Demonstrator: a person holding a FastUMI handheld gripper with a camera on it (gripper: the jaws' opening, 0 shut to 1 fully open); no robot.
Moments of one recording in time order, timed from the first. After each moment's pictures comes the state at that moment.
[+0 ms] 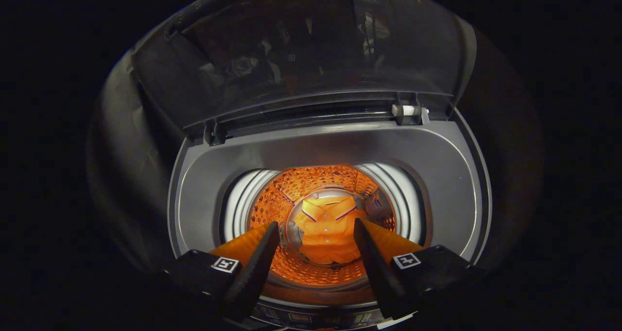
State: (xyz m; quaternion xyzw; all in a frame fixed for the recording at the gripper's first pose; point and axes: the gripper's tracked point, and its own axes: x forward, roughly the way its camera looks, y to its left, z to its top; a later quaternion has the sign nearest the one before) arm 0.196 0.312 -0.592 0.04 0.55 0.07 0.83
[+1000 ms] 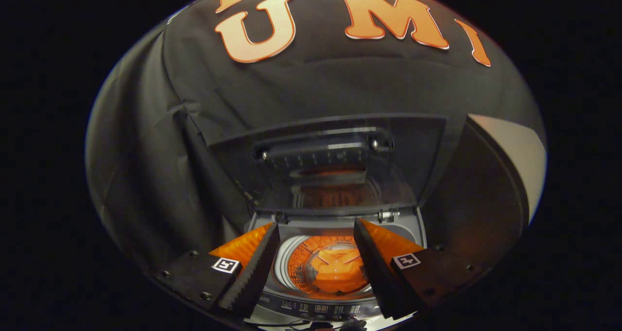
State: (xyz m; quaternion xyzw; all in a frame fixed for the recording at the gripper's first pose) arm 0.252 0.335 -0.388 0.04 0.38 0.12 0.92
